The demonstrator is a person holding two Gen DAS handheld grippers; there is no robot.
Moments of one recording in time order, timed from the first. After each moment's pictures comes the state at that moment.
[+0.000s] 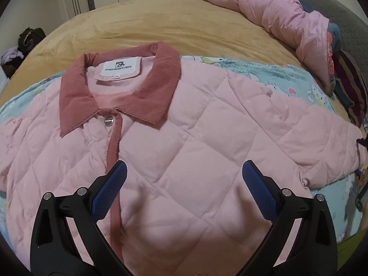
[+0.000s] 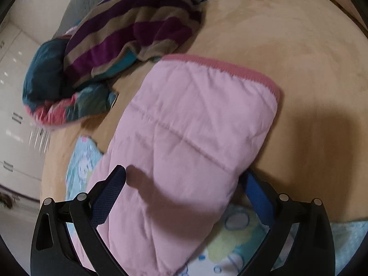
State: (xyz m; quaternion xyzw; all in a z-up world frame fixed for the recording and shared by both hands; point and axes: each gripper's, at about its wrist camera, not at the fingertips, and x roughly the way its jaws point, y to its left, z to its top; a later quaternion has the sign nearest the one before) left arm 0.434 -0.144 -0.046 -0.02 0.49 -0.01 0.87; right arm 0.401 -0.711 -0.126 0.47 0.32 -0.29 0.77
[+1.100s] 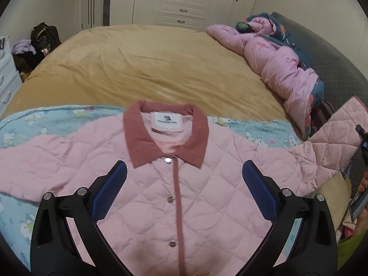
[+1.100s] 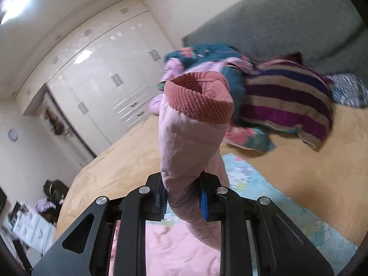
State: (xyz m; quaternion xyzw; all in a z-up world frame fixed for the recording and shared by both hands) left arm 0.388 -0.027 0.112 -0.09 0.42 -0.02 0.90; right arm 0.407 -0.512 0.144 0.25 0.20 -0.02 0.95
